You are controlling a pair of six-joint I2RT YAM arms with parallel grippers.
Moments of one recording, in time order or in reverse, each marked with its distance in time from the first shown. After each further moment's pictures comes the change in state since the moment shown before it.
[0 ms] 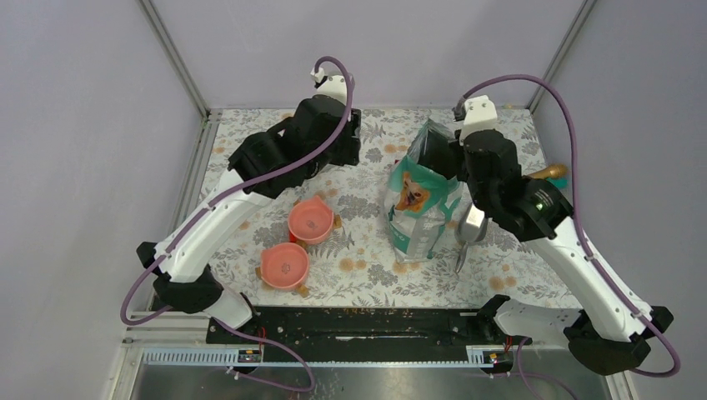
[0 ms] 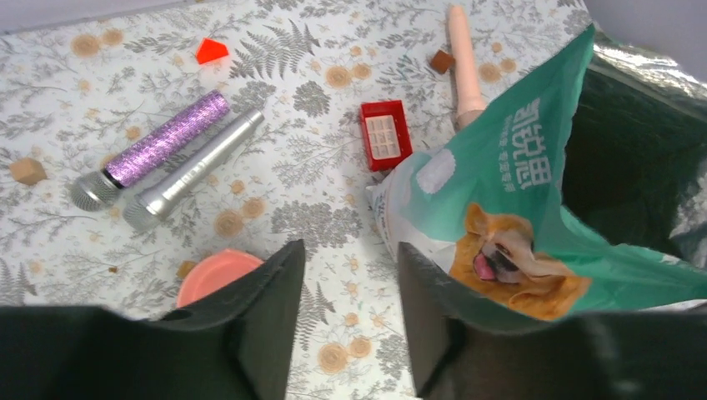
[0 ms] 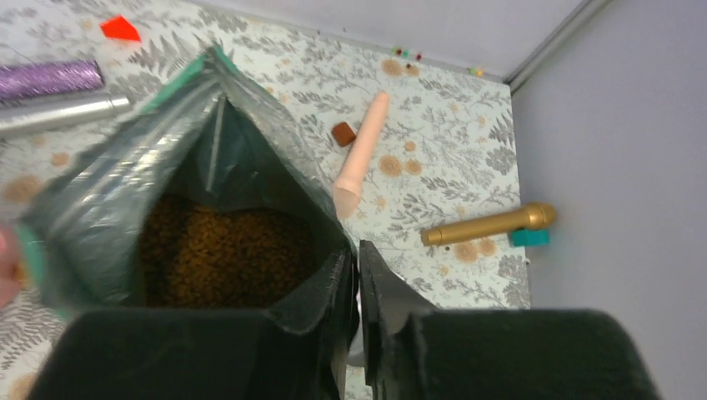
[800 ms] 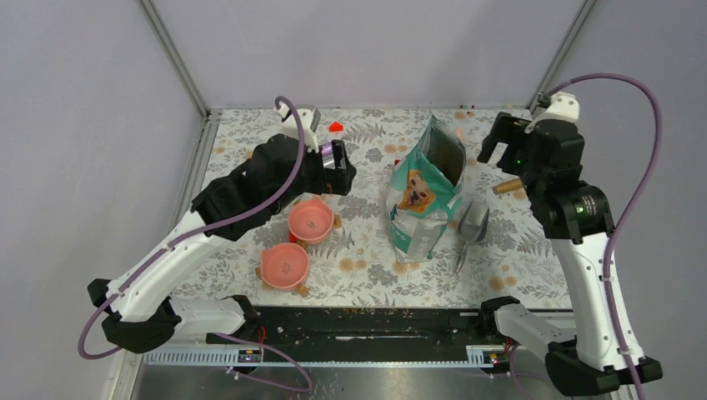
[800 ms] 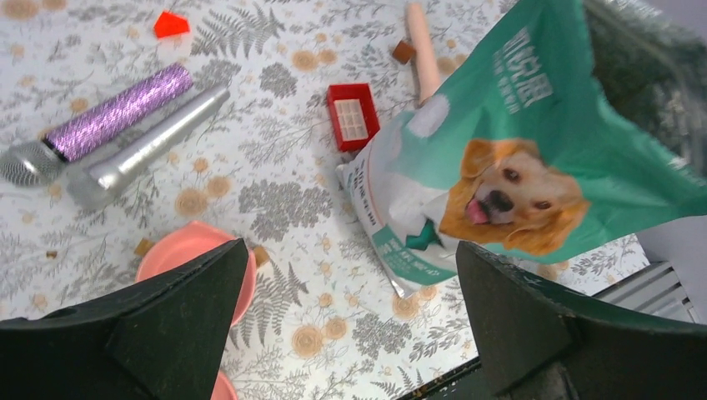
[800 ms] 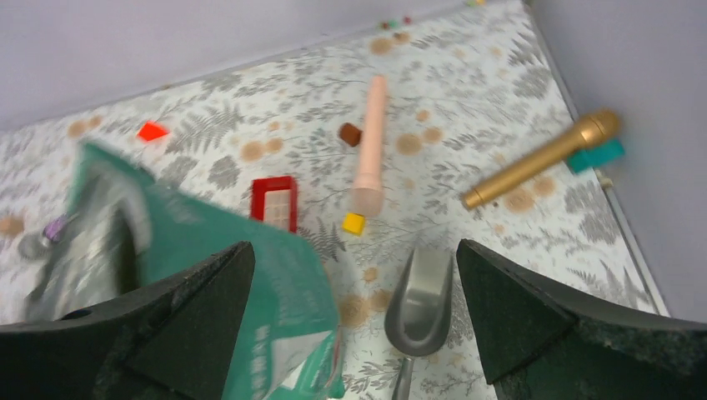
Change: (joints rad) left arm 0.000 -0.318 -0.435 0.243 0.104 -0.047; right arm -0.385 -0.107 0.006 -0.023 -0.381 0.277
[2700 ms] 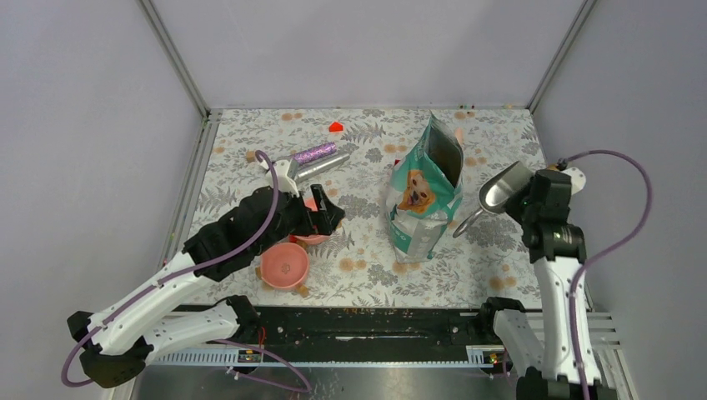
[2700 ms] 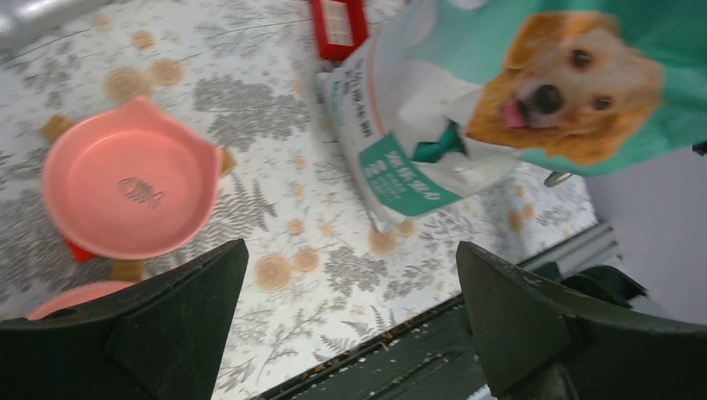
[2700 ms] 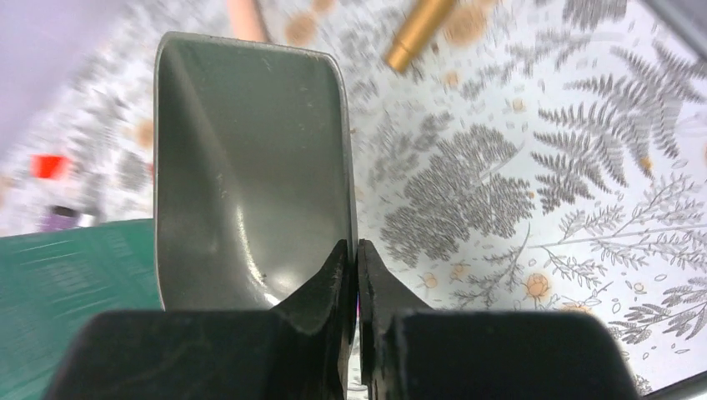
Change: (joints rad) left arm 0.000 -0.370 -0.580 0.127 0.066 -0.244; right arm -0.436 -0.151 -0.617 0.117 -0.173 0.305
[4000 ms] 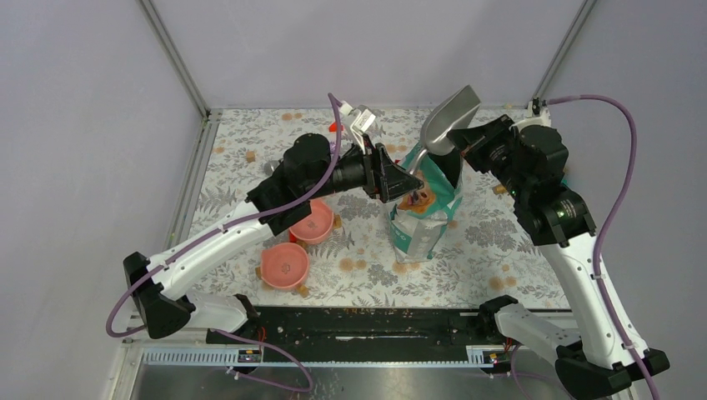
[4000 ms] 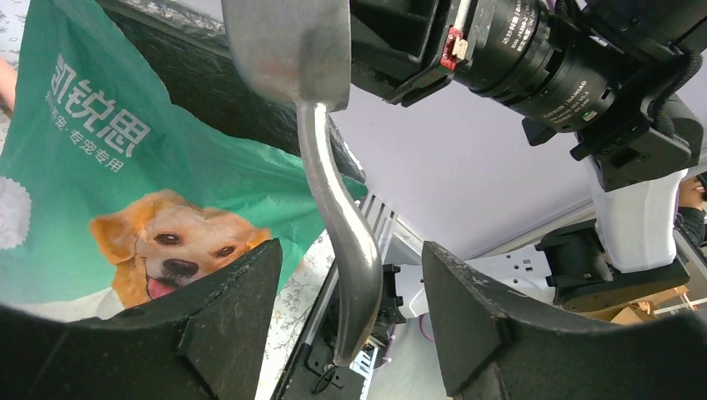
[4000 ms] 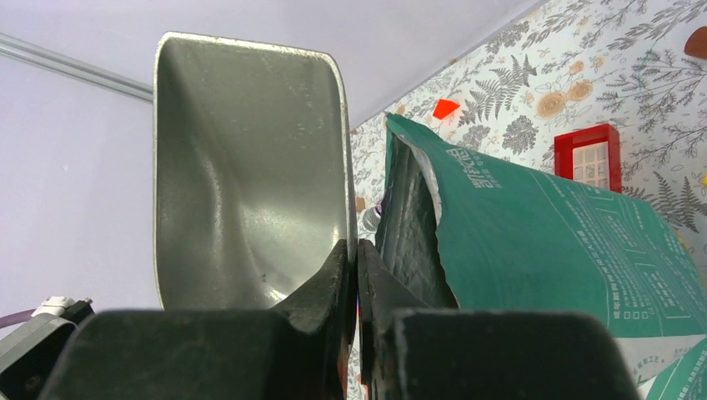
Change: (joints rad) left arm -0.002 0.462 0.329 0.606 0.640 0.060; right arm 0.467 0.126 0.480 0.170 -0.105 0.387
